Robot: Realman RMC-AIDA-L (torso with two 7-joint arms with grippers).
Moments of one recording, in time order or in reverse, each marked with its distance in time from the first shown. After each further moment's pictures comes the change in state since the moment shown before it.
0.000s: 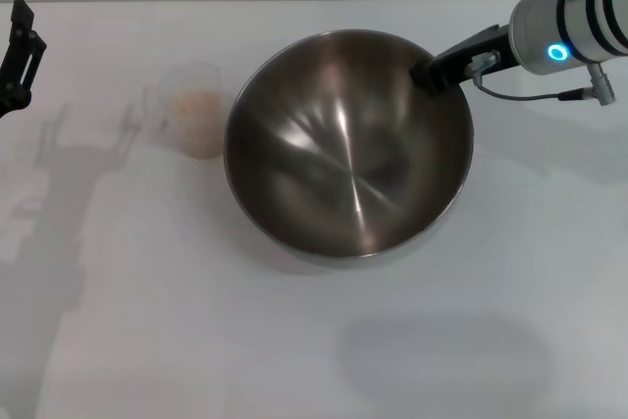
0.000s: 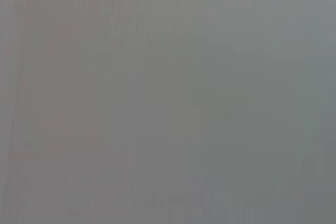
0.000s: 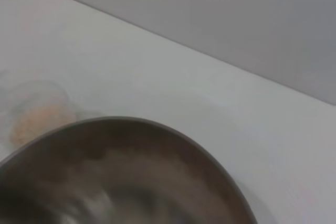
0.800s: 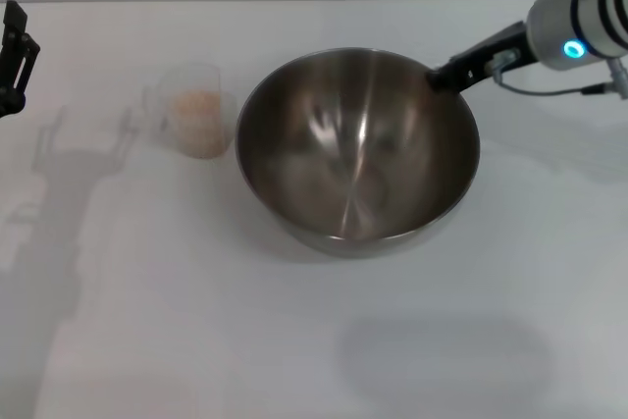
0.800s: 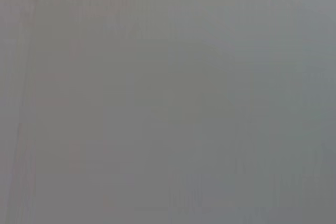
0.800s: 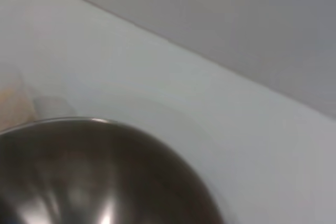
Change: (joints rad) left arm 0.017 -0.002 0.004 -0.002 0.002 0.031 -0.008; right arm -0.007 -0.002 -0.009 0.057 -0.117 0.026 0.034
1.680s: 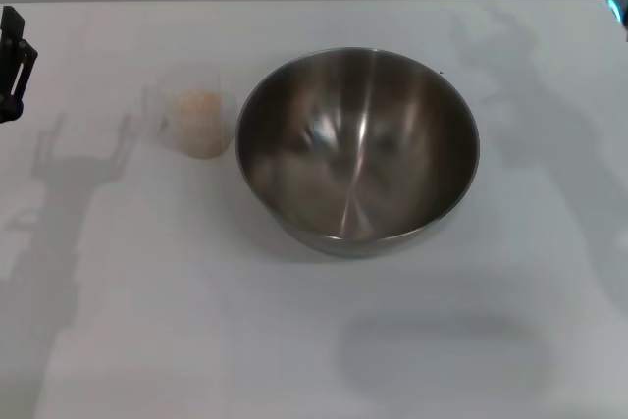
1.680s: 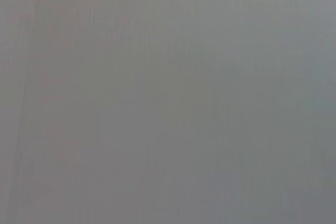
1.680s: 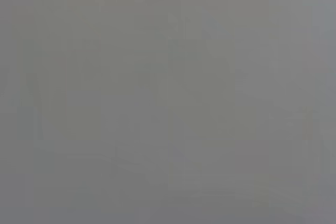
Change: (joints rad) left arm 0.013 -0.001 0.013 0.000 0.000 0.025 -0.001; right arm -0.420 0.007 -0.388 -0.012 -0.058 -1.530 -0.013
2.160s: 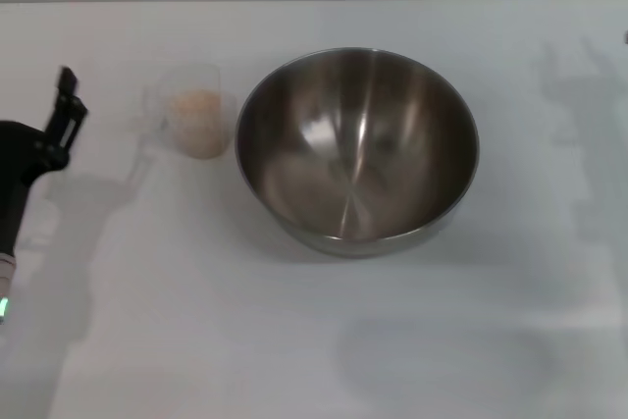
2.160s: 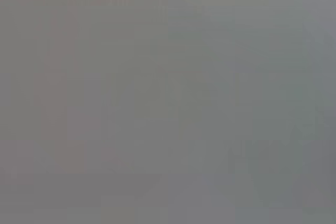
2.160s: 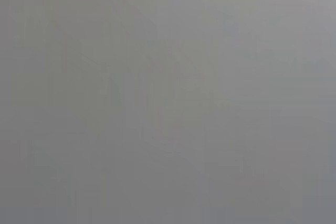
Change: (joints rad) left arm 0.055 0.000 0.099 -0.050 -0.006 -0.141 0.038; right arm 0.192 0.003 -0.221 -0.848 0.316 -1.045 0.179
